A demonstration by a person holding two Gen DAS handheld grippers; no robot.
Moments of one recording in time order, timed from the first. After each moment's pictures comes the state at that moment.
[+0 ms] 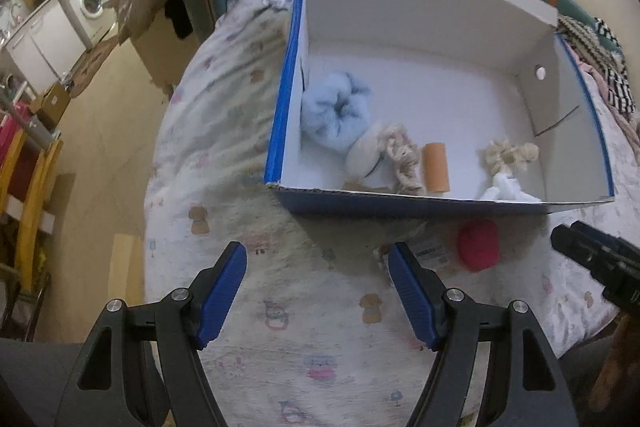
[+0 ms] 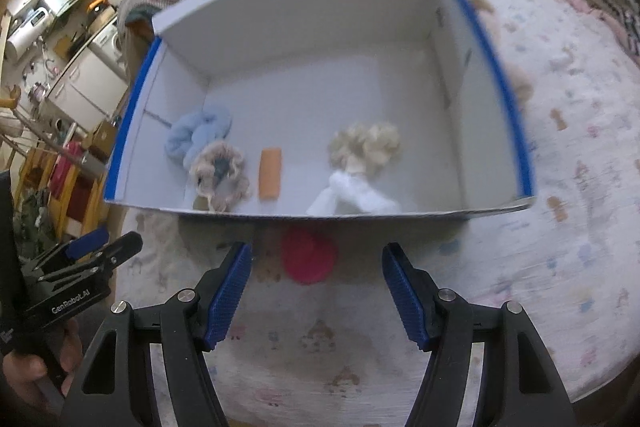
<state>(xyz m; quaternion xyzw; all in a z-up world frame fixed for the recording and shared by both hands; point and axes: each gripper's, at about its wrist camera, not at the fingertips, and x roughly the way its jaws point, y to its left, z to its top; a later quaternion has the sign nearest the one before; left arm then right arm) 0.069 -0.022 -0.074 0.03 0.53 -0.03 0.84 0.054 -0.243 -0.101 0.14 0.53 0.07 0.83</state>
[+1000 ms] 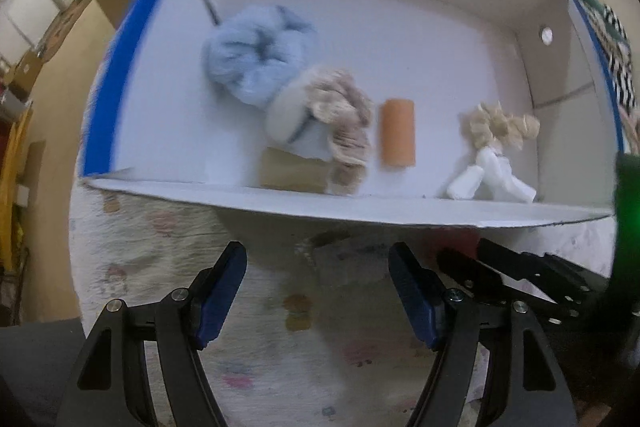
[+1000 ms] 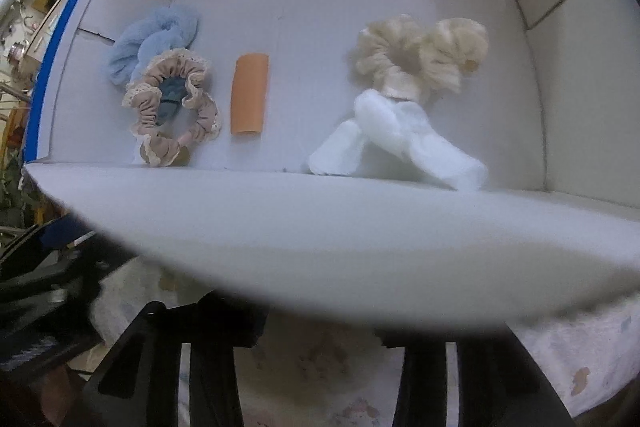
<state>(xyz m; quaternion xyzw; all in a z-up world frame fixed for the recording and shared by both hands) 0.109 -0.068 -0.125 0.00 0.62 -0.05 0.78 0.090 -0.214 -0.176 0.10 0.64 0.08 0.76</state>
